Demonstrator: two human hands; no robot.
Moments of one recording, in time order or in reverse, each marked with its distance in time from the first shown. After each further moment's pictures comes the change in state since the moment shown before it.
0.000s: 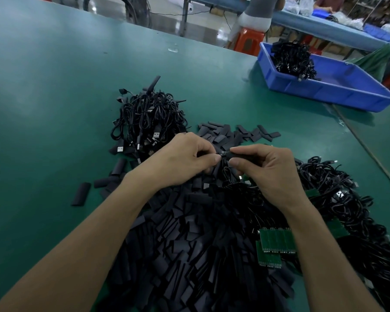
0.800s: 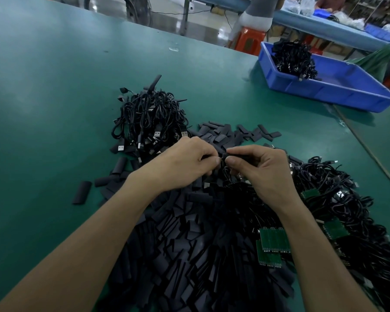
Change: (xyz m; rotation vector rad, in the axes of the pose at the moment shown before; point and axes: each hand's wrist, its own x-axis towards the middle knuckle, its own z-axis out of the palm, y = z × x) left_hand -0.001 0.004 0.003 0.055 -0.066 0.013; right_hand 0.001 0.003 0.009 0.013 0.014 -0.009
